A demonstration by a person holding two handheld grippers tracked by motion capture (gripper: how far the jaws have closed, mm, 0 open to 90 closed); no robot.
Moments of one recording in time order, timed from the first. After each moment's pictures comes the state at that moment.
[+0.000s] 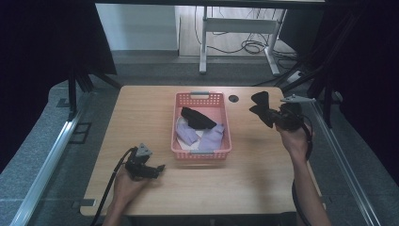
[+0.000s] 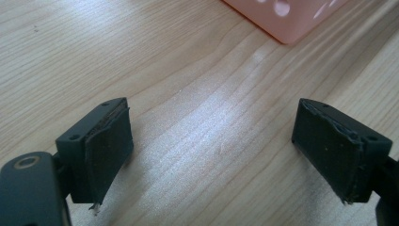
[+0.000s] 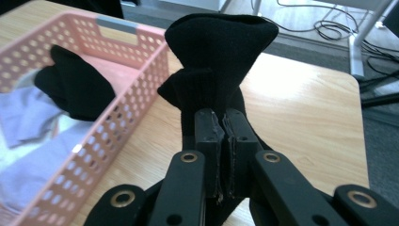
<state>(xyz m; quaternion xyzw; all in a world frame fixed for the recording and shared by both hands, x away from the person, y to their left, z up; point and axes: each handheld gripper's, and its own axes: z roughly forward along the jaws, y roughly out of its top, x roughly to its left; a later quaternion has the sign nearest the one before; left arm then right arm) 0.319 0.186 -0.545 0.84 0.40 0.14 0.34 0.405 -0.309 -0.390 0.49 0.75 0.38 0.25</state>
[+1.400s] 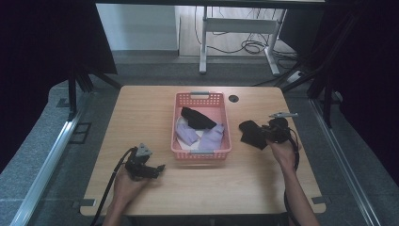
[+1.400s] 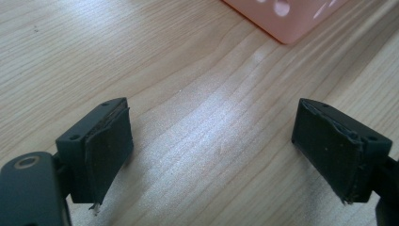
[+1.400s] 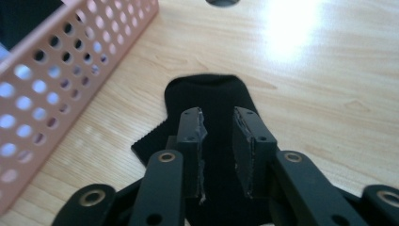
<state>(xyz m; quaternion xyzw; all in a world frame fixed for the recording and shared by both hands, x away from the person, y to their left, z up) 0.319 0.185 -0.545 0.84 0.40 0.14 0.34 0.419 -0.308 -0.475 0.51 0.76 0.34 0.21</state>
